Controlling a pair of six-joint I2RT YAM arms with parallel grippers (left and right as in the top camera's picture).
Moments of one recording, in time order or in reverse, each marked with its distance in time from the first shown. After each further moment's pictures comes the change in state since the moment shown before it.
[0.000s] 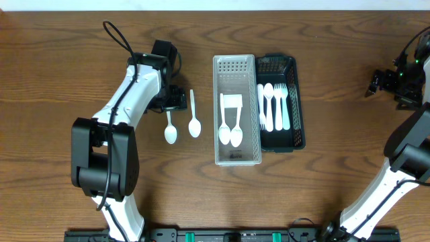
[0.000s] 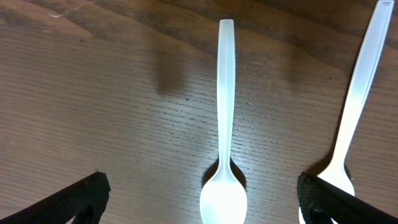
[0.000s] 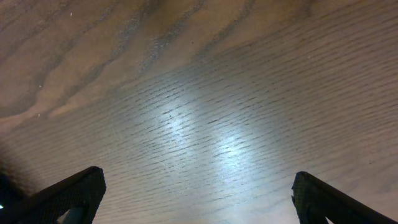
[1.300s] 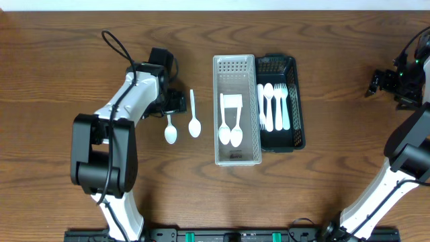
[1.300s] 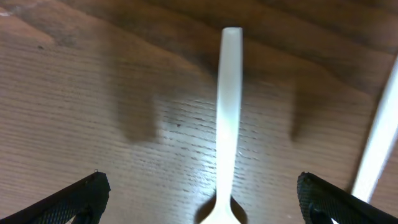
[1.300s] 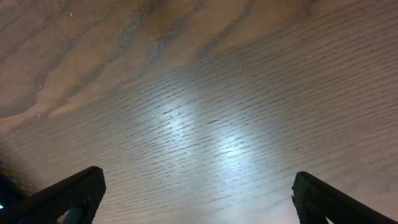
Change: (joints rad) left arm 0.031 0.026 -0.111 0.165 0.041 -0.008; right arm 0.000 0.000 0.000 0.000 0.000 0.000
